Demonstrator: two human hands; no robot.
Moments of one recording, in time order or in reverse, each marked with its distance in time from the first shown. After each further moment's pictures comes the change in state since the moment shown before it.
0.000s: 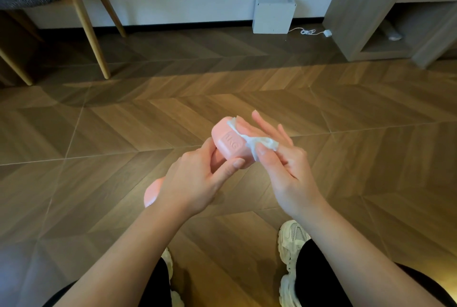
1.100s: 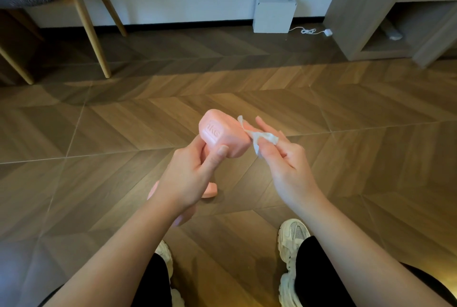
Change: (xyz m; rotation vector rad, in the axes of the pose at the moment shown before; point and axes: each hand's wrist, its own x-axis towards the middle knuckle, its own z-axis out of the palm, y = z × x) left_hand 0.002 -0.010 0.001 -0.277 0.070 -0.060; right_hand 0.004 0.011 0.001 0.074 0.009 0.161
